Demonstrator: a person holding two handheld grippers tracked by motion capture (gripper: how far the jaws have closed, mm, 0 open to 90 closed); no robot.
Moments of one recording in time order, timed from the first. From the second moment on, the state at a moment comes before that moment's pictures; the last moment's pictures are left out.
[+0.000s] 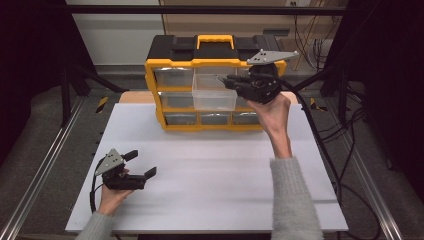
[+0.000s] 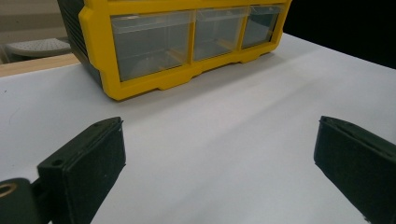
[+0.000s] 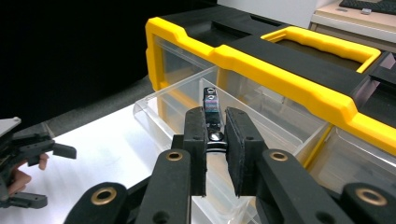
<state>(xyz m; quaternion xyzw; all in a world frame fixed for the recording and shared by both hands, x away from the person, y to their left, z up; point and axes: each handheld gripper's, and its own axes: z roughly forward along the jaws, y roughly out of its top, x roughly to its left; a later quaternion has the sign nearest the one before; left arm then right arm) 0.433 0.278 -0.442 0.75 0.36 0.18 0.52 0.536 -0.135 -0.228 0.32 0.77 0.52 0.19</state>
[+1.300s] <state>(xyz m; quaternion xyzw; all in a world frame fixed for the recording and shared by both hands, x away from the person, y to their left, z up) 0.433 0.278 -0.442 0.75 0.36 0.18 0.52 0.557 -0.116 -0.248 0.34 0.78 0.48 0.21</state>
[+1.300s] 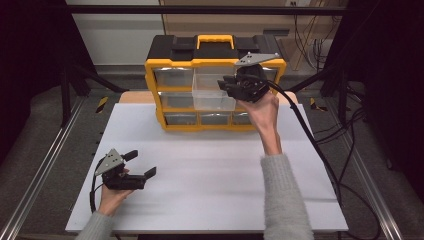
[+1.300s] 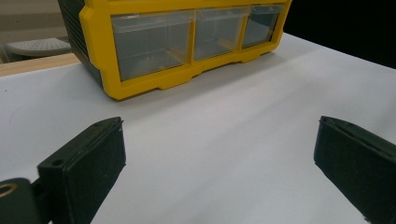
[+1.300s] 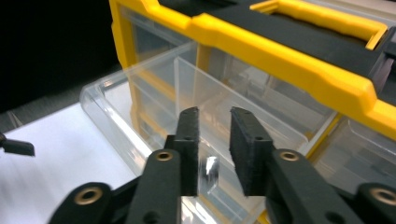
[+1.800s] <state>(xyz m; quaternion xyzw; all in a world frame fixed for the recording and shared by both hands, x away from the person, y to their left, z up) 0.433 0.278 -0.442 0.75 0.36 0.18 0.52 0.537 -0.134 -0.246 0.34 0.72 0.55 0.25</state>
